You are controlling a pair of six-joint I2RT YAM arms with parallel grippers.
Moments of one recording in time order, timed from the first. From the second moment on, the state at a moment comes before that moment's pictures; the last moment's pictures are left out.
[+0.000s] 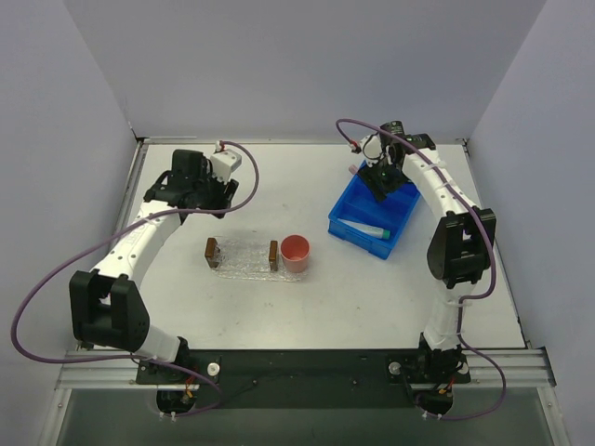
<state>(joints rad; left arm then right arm) -0.21 1.48 1.24 -0.52 0.16 0.32 0.22 1.97 1.80 -0.99 0.00 -0.51</state>
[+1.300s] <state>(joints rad) -0.21 1.48 1.30 -0.51 0.12 0.33 0.34 1.90 1.59 -1.00 -0.05 -0.59</state>
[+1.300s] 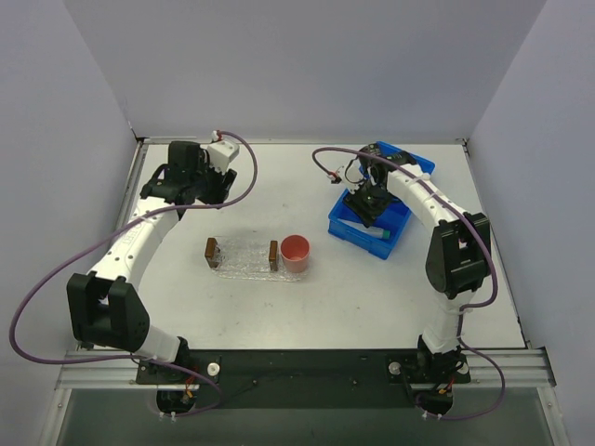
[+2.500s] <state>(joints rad) -0.20 1.41 1.30 -0.51 0.10 0.33 0.35 1.95 1.53 -0.98 -0.02 -0.75</state>
